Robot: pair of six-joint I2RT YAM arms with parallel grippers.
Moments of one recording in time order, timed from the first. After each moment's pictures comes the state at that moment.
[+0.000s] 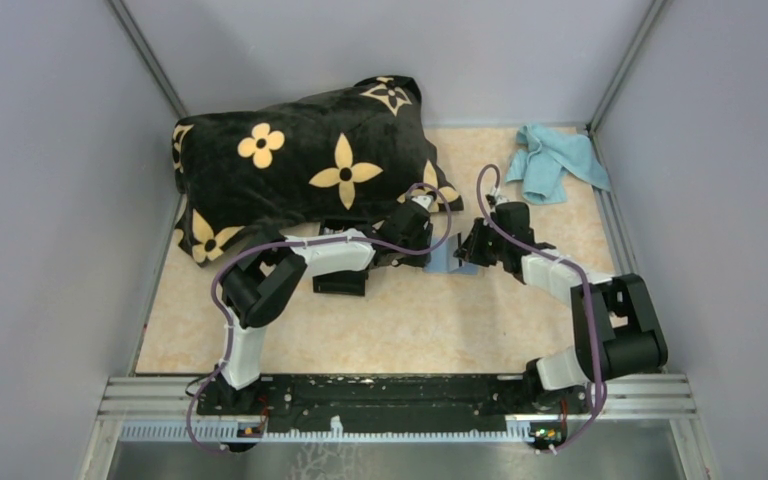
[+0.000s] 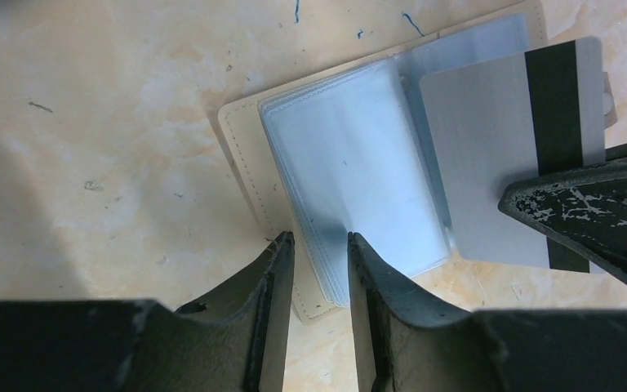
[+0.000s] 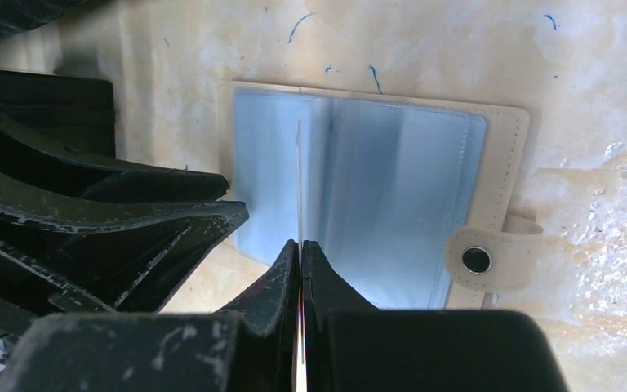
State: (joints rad) left arm -0.88 2.02 1.31 -0.08 -0.11 -0.51; right arm 0.23 1.42 0.65 0.02 -0.31 0.50
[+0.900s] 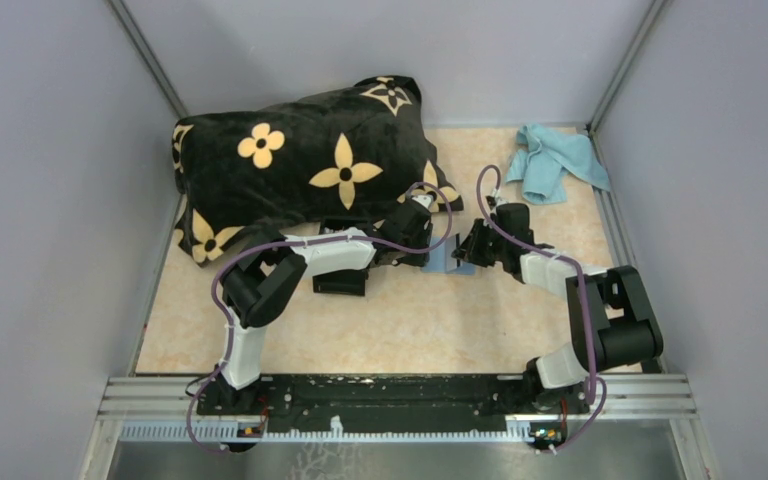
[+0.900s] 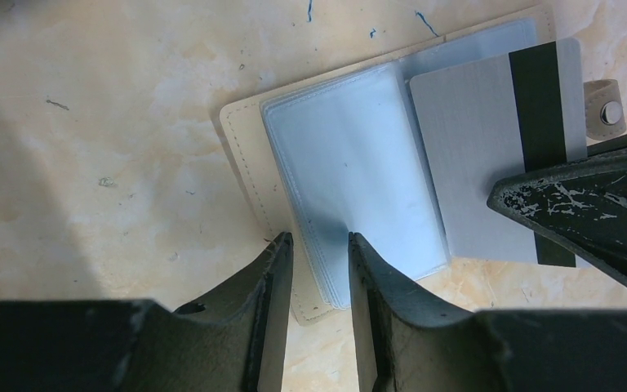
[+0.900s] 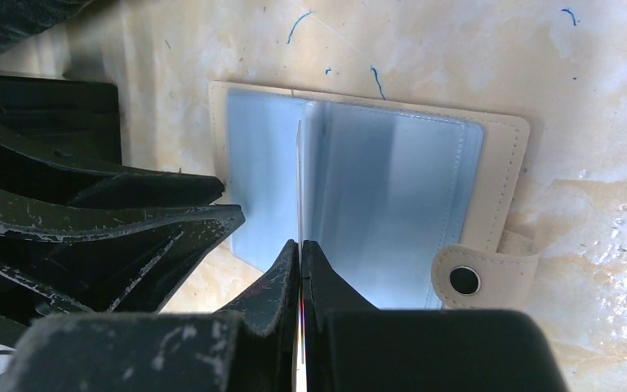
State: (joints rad) left arm -0.88 2.03 1.33 -0.12 -0.13 -0.50; right arm 0.21 1.47 0.63 0.09 -0.36 0.53
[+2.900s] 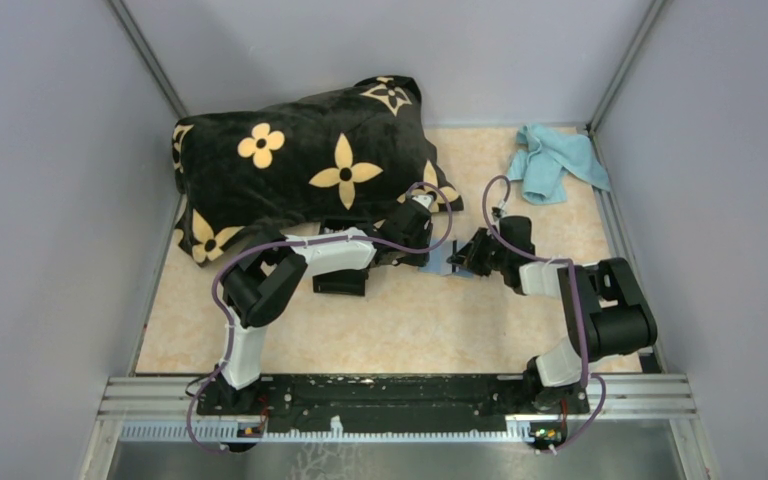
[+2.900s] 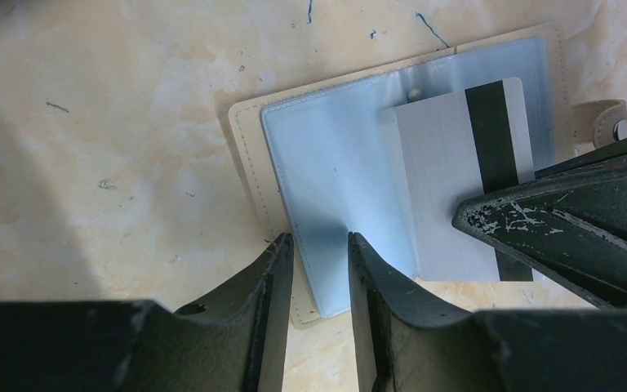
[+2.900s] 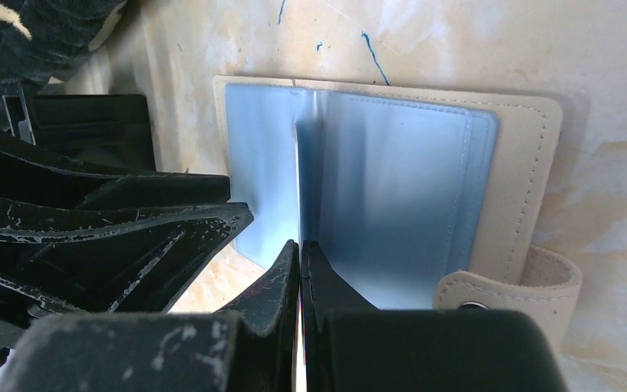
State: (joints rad) left arm -0.88 2.03 1.33 -0.11 -0.13 -0.50; right arm 0.20 1.53 0.51 0.33 -0.44 0.71
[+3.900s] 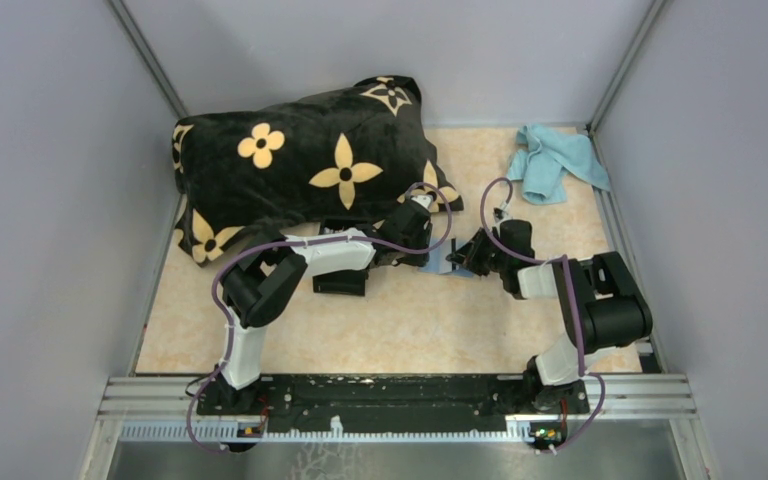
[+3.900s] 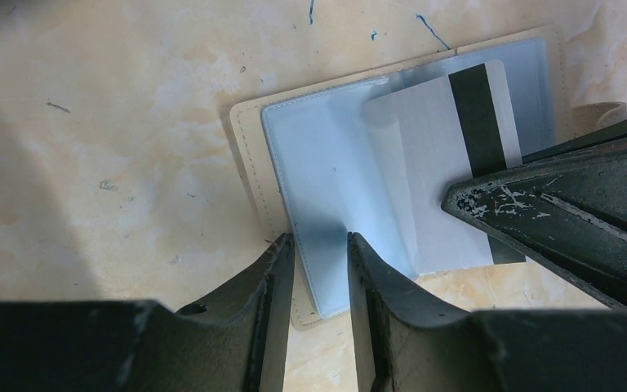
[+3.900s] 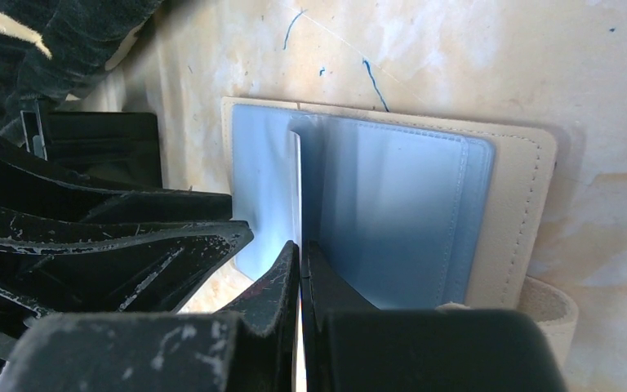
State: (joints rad) left arm -0.88 2.03 1.32 -0.10 -0.13 -0.50; right arm 0.19 1.58 0.46 0.51 -0.43 0.74
